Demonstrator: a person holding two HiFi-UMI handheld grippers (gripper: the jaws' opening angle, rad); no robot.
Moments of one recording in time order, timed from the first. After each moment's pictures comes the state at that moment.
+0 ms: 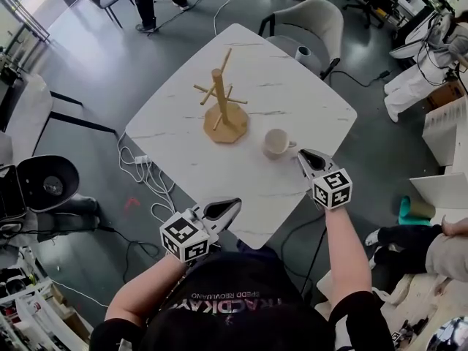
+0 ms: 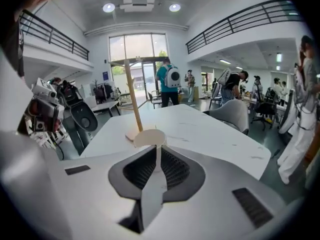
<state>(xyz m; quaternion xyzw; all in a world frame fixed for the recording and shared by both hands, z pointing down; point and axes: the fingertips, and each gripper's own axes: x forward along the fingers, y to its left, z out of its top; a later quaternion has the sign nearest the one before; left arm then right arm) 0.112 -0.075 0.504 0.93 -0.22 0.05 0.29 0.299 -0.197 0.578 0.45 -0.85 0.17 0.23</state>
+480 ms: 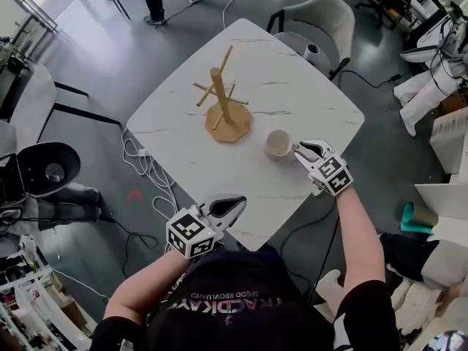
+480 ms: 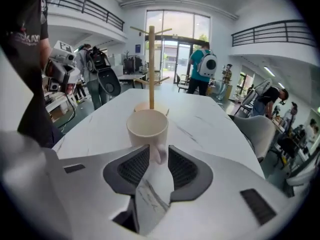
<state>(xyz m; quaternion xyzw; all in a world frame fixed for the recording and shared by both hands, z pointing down) 0.135 -0.087 0.524 0.93 -0.22 0.08 0.29 0.294 -0.225 0.622 0.29 -0.87 0.08 0.38</state>
